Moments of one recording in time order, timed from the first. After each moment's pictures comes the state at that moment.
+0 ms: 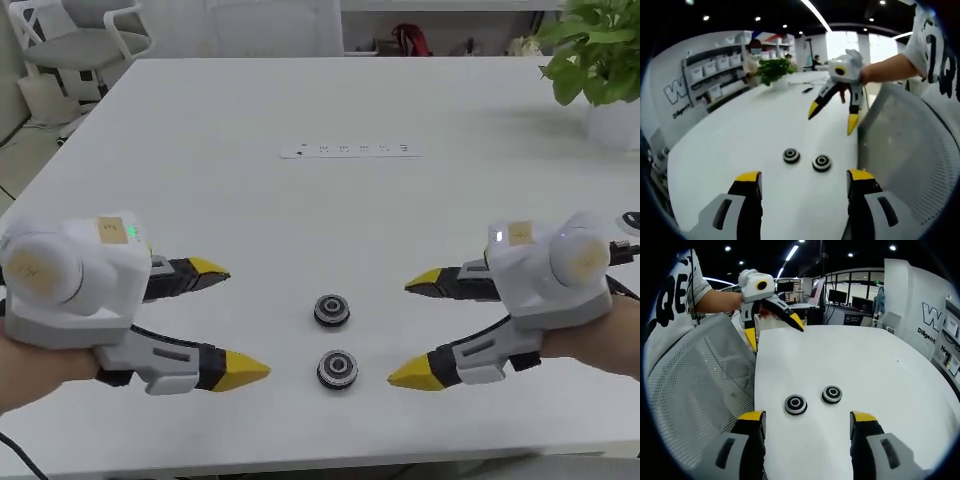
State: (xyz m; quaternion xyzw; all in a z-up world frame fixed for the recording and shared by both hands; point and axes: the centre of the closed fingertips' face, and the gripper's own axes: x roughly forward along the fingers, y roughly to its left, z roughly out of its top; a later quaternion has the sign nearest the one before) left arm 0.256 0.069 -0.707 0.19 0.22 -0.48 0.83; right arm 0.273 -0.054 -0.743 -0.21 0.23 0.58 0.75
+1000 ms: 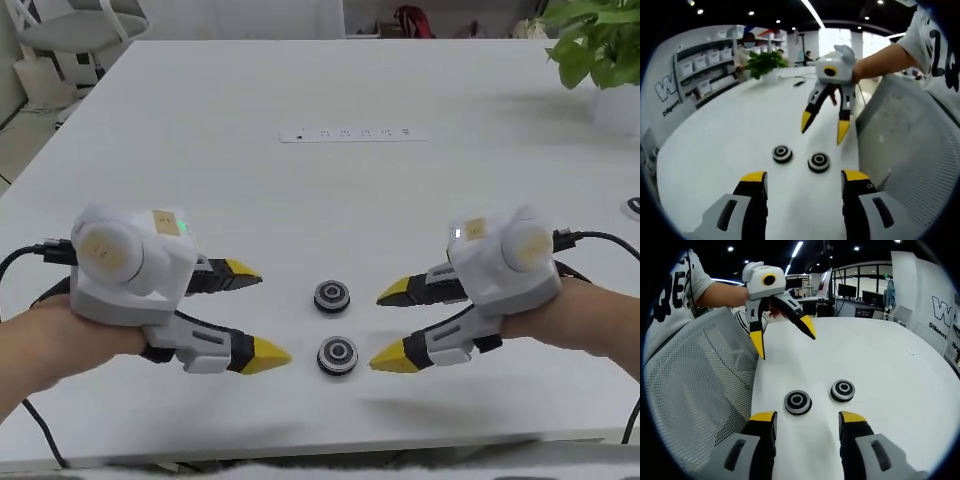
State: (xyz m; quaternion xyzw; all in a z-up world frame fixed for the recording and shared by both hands) left arm 0.265 0.044 -0.741 0.18 0.24 -0.52 0.80; right arm 0.274 -0.035 -0.778 -0.20 0.25 0.62 0.71
